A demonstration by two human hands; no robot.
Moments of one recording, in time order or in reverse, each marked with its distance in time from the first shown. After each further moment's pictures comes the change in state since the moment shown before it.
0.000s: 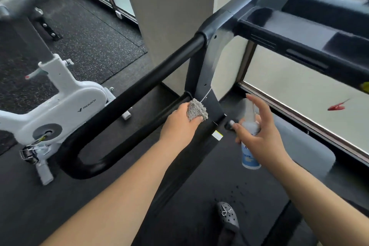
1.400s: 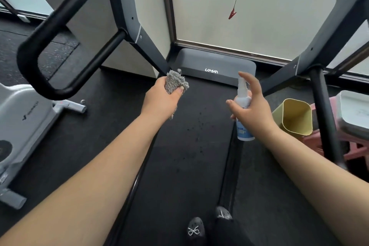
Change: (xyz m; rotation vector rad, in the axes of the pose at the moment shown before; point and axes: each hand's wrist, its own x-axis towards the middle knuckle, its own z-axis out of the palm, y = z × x) left_hand -0.317 -0.052 0.045 0.006 -0.220 0.241; right_hand -0.398 0.058 0.002 -0.116 0.424 0.087
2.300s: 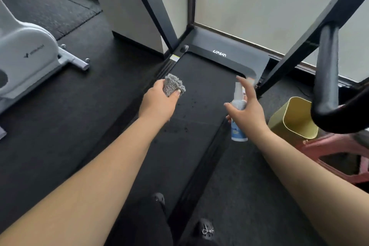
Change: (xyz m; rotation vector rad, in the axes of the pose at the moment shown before) left_hand -0.133 -0.099 0.224 0.000 0.235 -0.172; right_hand -0.098 0.229 -0.044 -0.063 -0.131 0.007
